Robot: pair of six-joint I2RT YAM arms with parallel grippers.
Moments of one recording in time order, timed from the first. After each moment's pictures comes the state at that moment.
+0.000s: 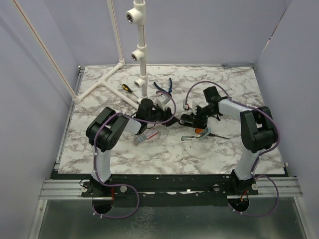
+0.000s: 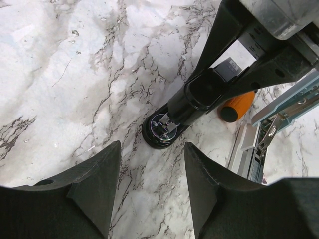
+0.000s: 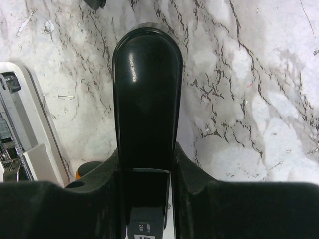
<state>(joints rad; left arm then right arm) -0.55 1.98 0.87 0.82 0.58 -0.26 0.27 1.84 1.13 -0.51 -0.60 -1.03</state>
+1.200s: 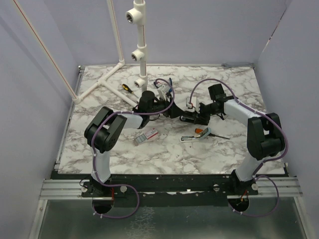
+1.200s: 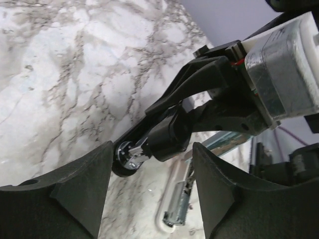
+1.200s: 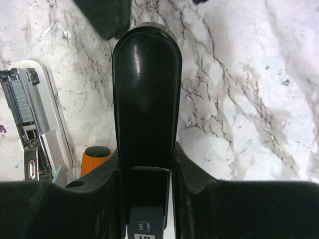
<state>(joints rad) -0.55 1.95 0.98 0.78 0.65 -0.55 0.24 1.73 1.11 -0.53 -0.64 -1.10</state>
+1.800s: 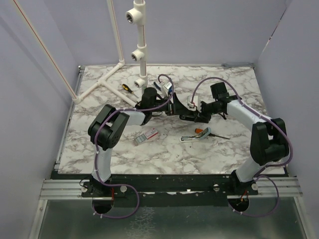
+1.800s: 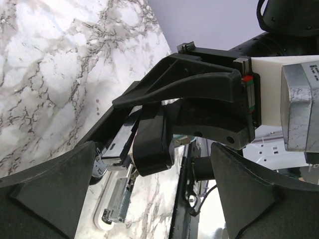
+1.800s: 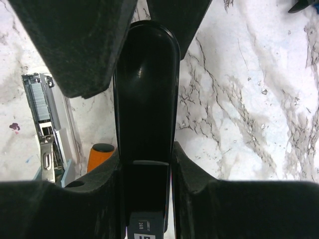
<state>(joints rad) -0.55 2.02 1.10 0.76 0.83 -0.93 0.24 1.65 1.11 -0.55 -0.66 -1.13</state>
